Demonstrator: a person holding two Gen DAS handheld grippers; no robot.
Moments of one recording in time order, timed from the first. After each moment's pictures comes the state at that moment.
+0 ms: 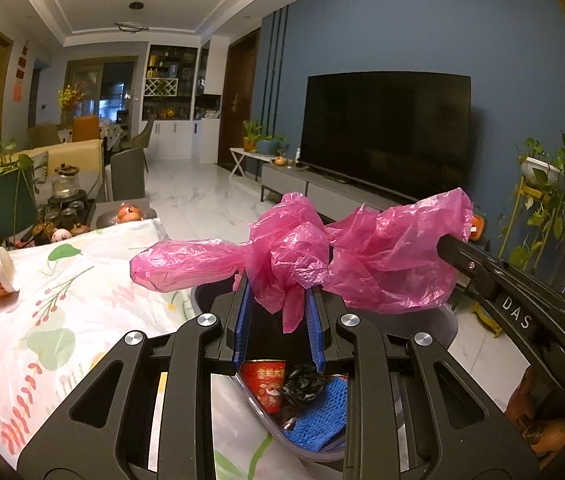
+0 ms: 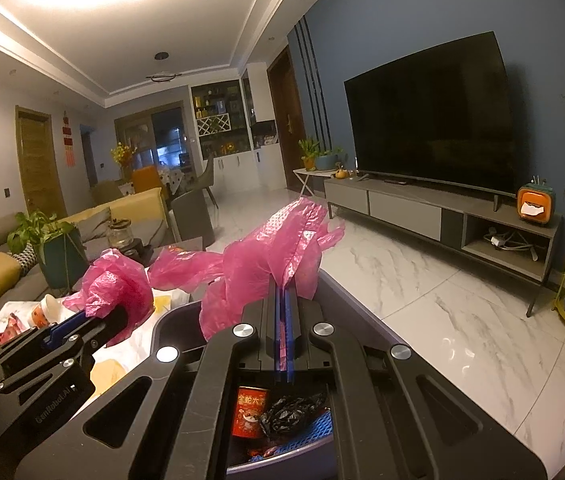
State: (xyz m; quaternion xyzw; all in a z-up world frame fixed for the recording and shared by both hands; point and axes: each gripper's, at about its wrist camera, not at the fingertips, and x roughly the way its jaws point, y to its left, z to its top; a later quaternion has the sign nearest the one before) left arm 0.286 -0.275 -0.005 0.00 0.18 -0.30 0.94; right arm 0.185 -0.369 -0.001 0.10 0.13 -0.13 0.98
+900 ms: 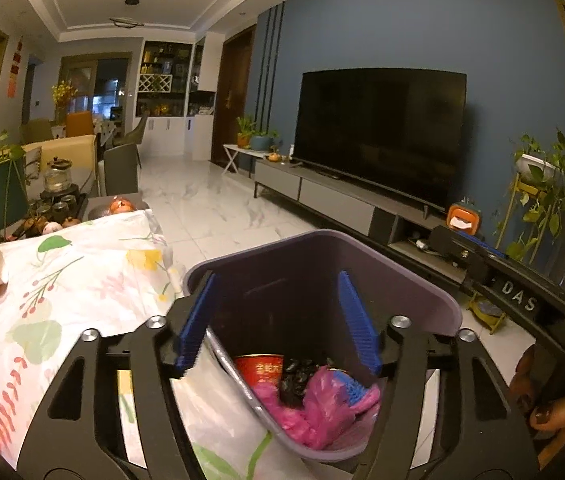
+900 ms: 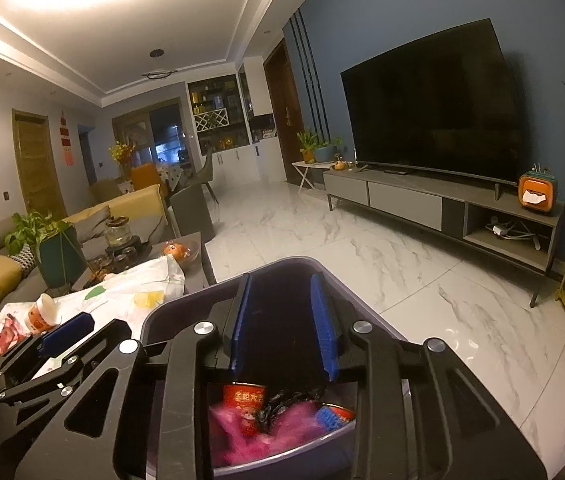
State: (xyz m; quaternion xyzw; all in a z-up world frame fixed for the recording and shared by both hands) left arm 0.296 -0.273 -0.024 0.00 0.18 -0.31 0.93; right arm 0.189 -0.383 -0.006 0.12 0.14 -0.13 0.97
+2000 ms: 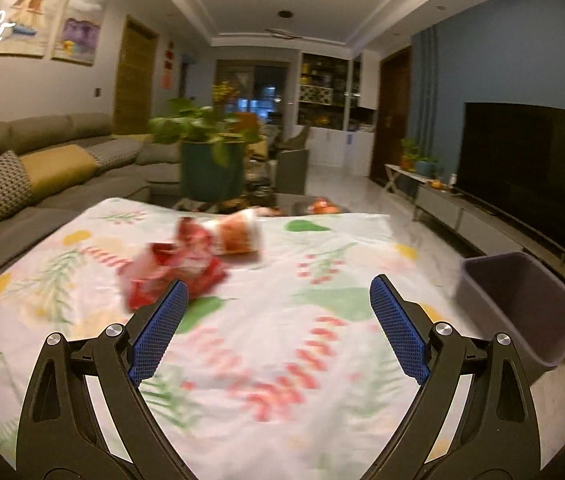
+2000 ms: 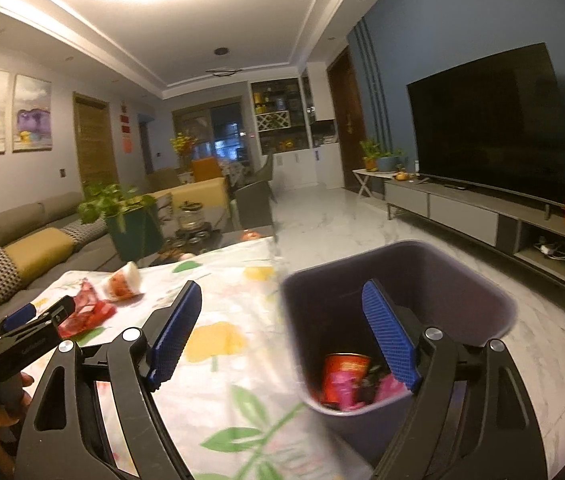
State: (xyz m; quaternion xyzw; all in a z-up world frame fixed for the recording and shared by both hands) left arm 0.261 -0.040 -0.021 -0.04 0.17 -0.01 0.98; right arm 0.169 -0.258 -0.009 0.08 0.13 -0.02 0.99
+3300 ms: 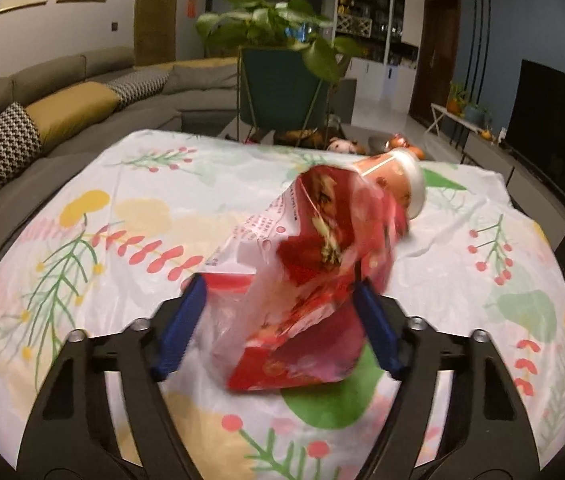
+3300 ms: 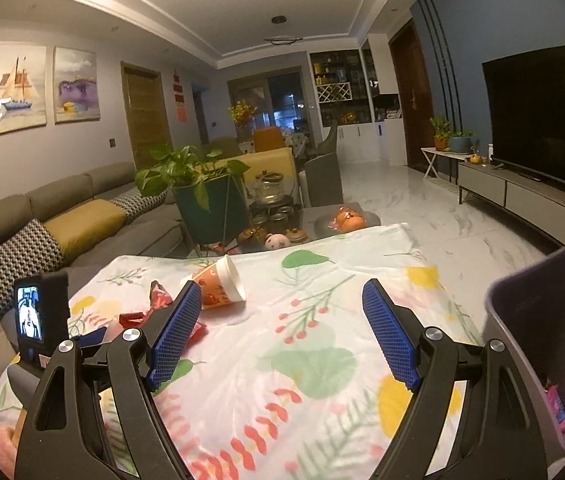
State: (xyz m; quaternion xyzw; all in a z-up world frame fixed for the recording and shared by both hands) left arm 0.407 0.077 -0.072 -0.05 0.33 0.04 0.94; right arm 0.299 -0.111 -0.008 0.07 0.18 0.08 0.98
